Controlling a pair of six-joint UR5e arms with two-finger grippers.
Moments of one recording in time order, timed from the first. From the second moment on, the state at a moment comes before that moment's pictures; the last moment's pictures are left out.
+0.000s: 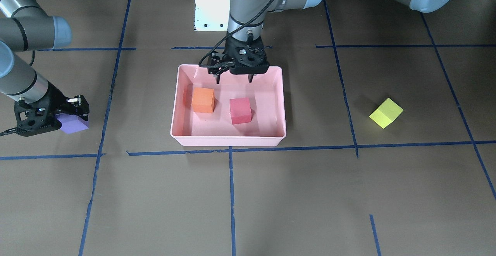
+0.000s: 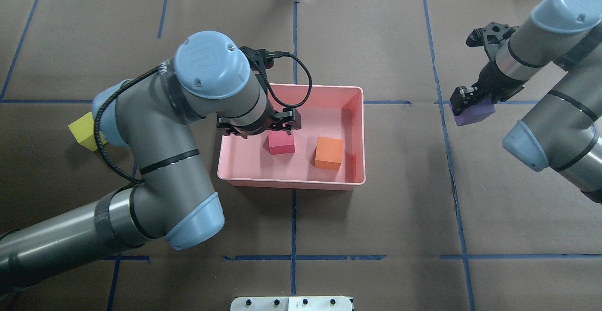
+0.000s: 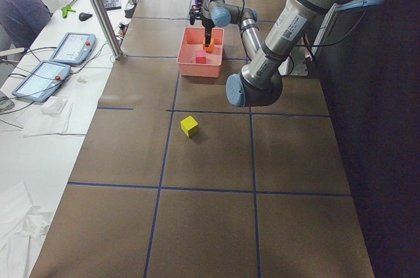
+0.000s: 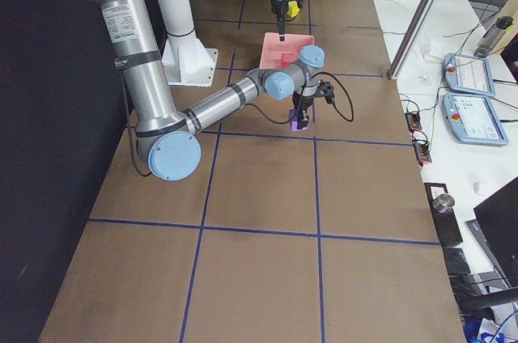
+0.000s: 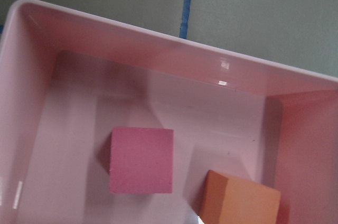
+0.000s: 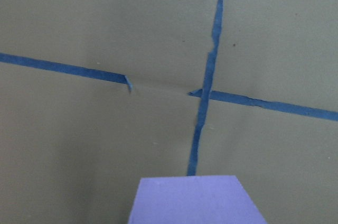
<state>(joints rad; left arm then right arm) -0.58 -2.30 -1.80 -1.50 -1.90 -1.20 0.94 -1.24 1.81 -1.64 2.19 0.64</state>
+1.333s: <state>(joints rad) -1.04 -1.91 -1.85 -1.49 -2.20 -0.22 0.47 -0.80 1.77 -1.76 1.89 1.44</state>
